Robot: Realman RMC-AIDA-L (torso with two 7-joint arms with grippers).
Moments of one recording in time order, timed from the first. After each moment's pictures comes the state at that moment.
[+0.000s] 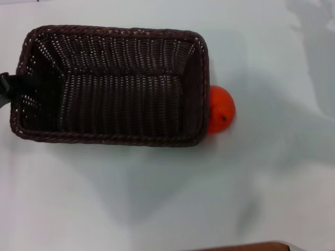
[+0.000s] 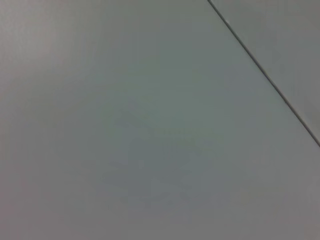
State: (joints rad) left arm -0.26 -2.18 -2.40 -1.12 2.08 -1.34 0.64; right arm 0.55 2.09 2.30 0.08 -0.29 1.12 0.77
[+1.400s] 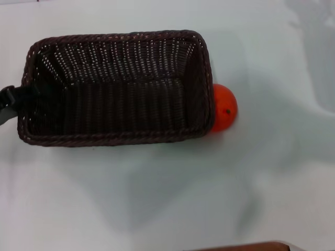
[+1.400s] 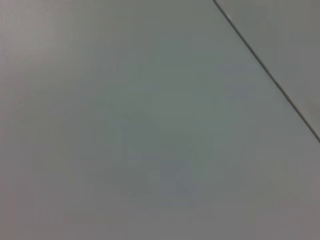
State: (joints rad) left arm -0.22 -2.16 -2.35 -1.10 2.04 -1.35 0.64; right arm 0.56 2.09 2.30 0.11 -0.29 1.07 0.76
